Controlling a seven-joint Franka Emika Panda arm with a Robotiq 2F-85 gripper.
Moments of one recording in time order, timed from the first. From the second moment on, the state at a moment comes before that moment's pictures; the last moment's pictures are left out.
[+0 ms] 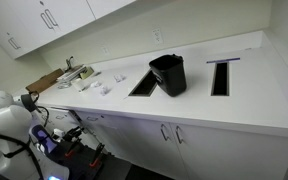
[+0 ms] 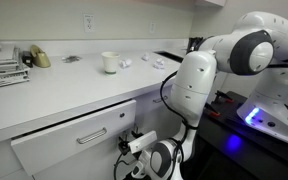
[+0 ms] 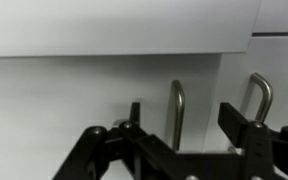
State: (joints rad) arm 1.06 1.41 0.19 -1.54 -1.96 1.67 -0.25
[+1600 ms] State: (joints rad) arm 1.12 1.47 0.29 -1.38 -1.71 1.63 -0.42
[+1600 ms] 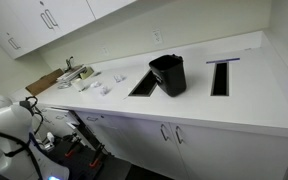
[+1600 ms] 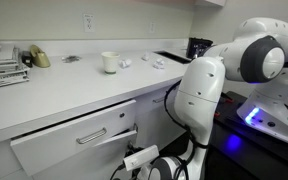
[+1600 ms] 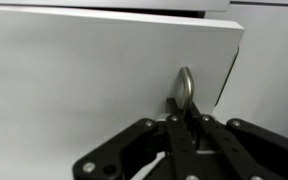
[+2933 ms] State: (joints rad) arm 1.40 1.48 0.30 -1.12 -1.35 1.75 -0.69
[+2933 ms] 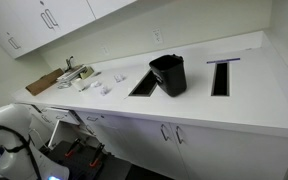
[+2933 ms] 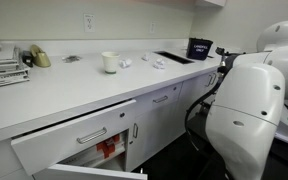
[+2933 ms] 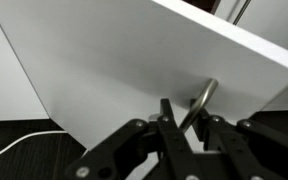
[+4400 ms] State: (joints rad) arm 1.28 1.49 0.34 -0.90 -0.84 2.17 -0.98
